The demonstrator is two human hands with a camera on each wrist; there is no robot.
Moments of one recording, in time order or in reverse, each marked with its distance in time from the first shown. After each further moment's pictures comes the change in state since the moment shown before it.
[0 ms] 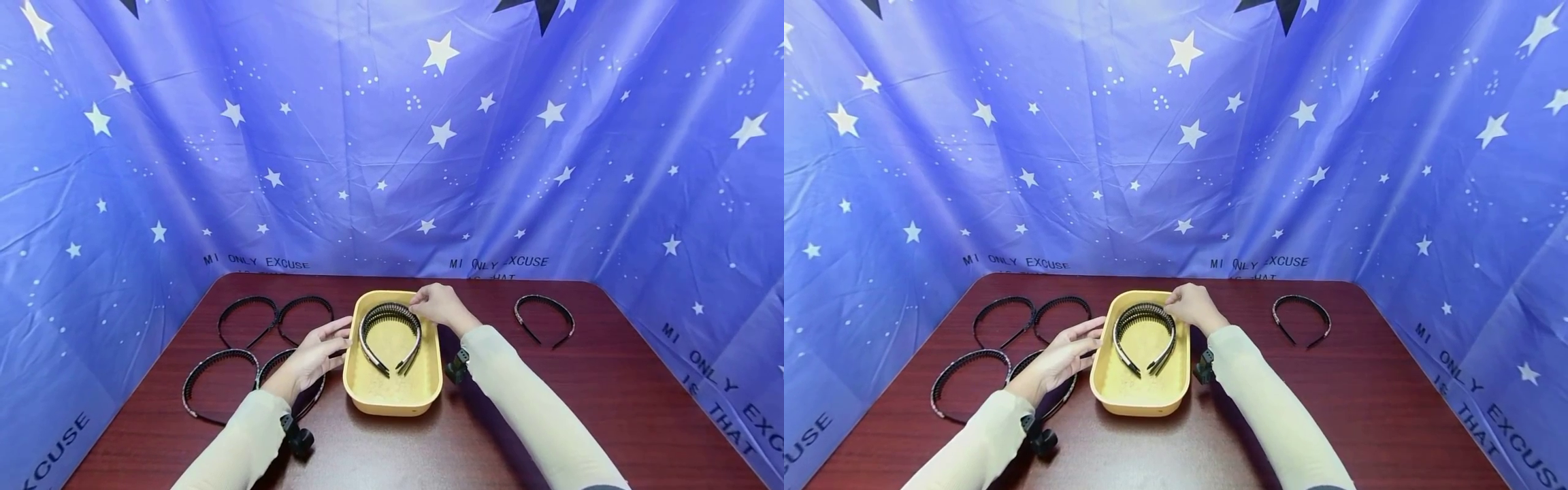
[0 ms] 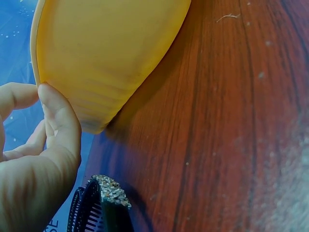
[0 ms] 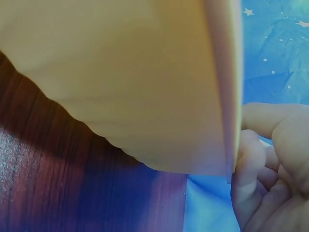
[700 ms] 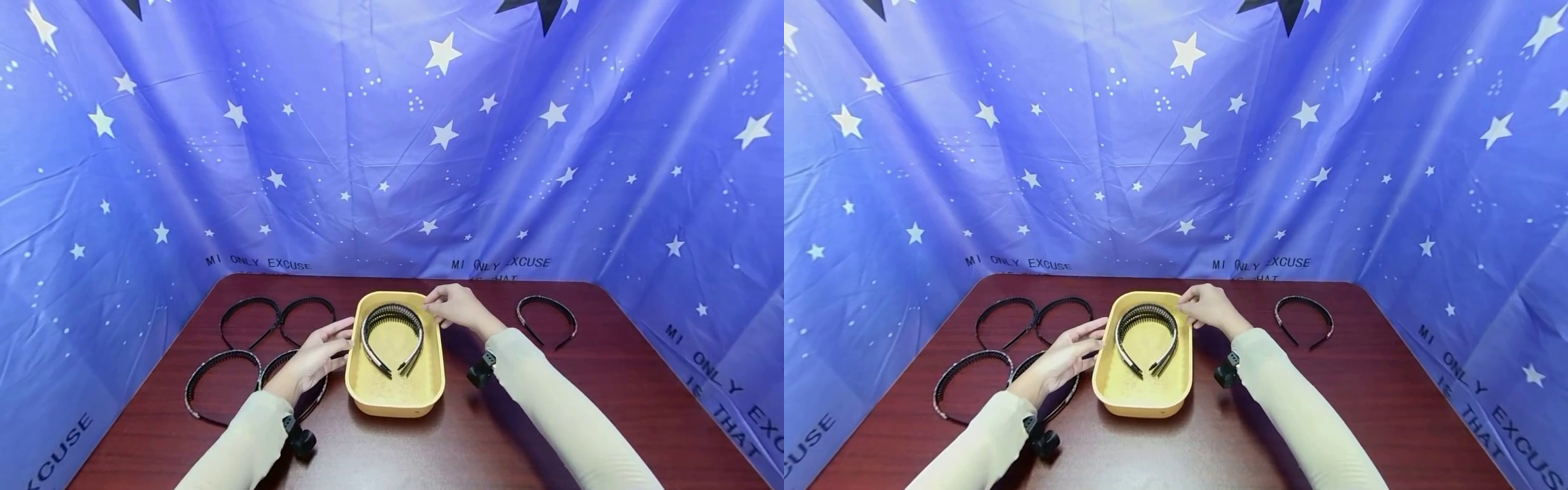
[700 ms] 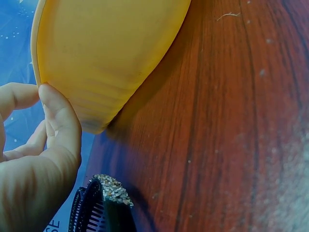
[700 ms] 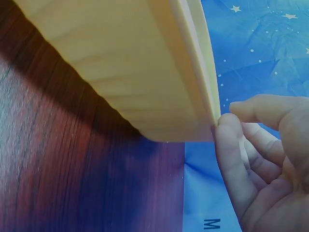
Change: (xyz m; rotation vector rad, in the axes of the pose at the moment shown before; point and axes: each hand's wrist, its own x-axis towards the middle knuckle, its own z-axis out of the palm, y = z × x) left_hand -0.002 0.002 0.001 0.006 -0.006 0.004; right_hand -0.015 0.015 -0.024 0.224 -0.055 -0.041
